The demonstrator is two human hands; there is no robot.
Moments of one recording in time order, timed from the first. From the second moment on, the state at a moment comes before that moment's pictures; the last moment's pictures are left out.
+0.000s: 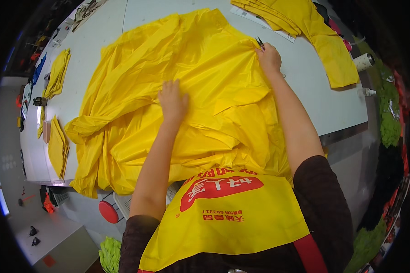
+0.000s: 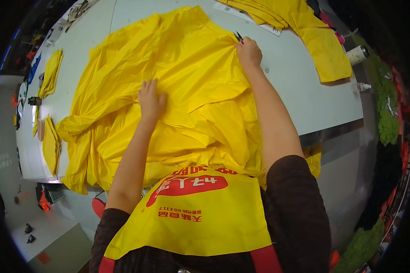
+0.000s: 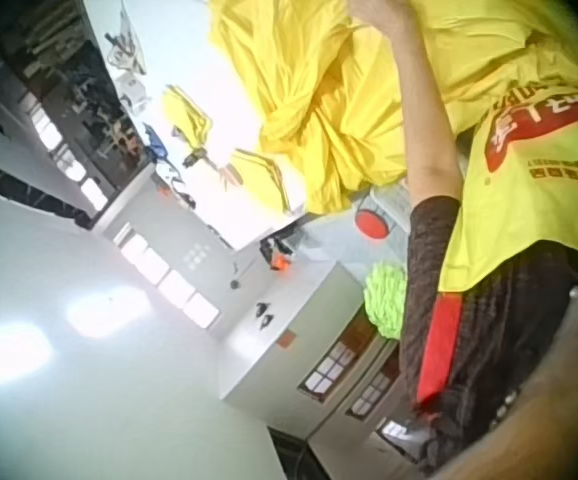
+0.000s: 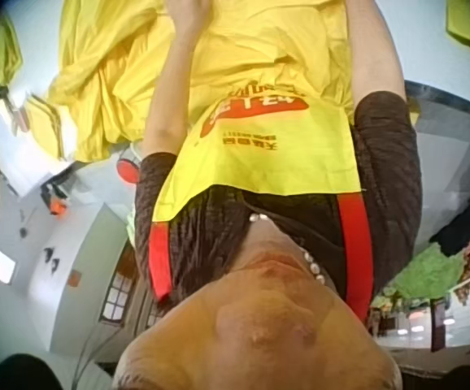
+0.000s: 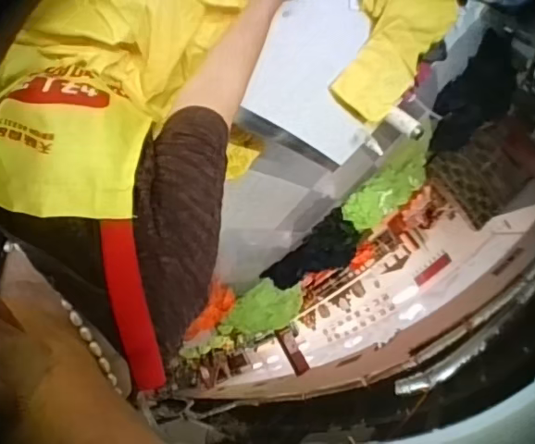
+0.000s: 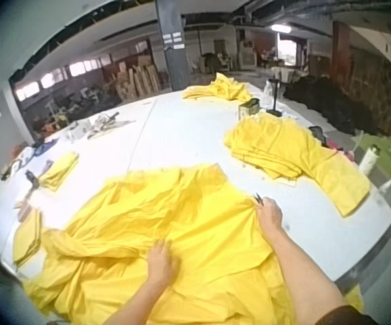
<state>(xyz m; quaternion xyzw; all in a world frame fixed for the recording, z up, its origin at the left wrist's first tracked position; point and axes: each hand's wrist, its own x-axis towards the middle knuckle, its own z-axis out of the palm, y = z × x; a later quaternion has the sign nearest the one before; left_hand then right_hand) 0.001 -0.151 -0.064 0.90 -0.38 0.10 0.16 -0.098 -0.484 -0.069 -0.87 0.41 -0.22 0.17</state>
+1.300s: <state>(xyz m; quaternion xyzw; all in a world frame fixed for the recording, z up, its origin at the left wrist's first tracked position) -0.144 -0.109 -0.034 0.67 -0.70 -0.10 0.23 -0.240 -0.428 -0.060 -0.91 0.00 -0.02 0.41</state>
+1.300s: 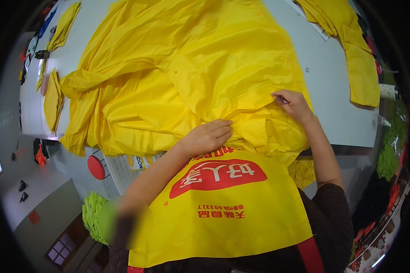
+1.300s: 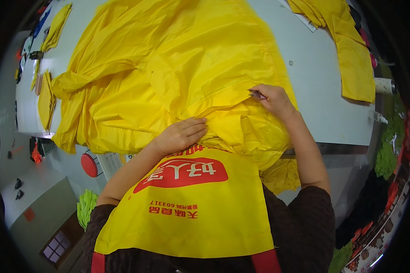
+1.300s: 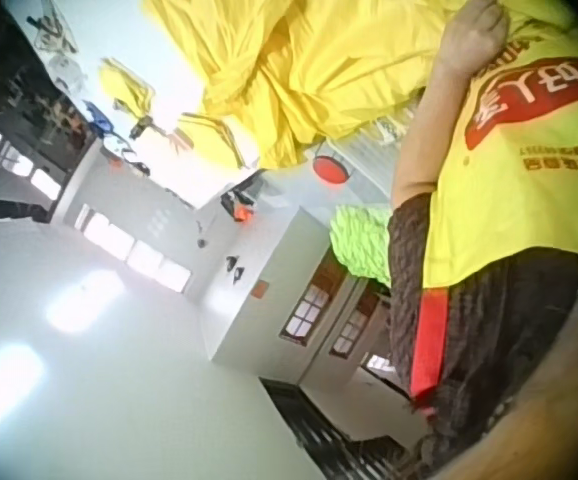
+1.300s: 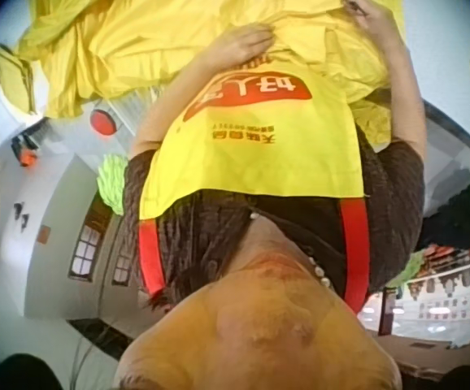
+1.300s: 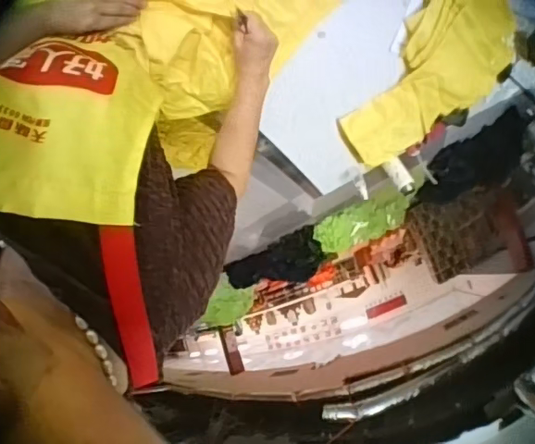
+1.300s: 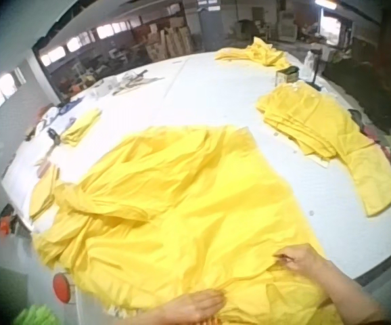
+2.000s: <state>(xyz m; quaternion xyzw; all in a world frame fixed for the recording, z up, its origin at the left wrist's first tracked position) -0.148 -0.109 -0.057 0.83 -0.43 -0.05 0.36 -0.170 -0.444 -0.078 -0.87 0.22 0.00 0.44</state>
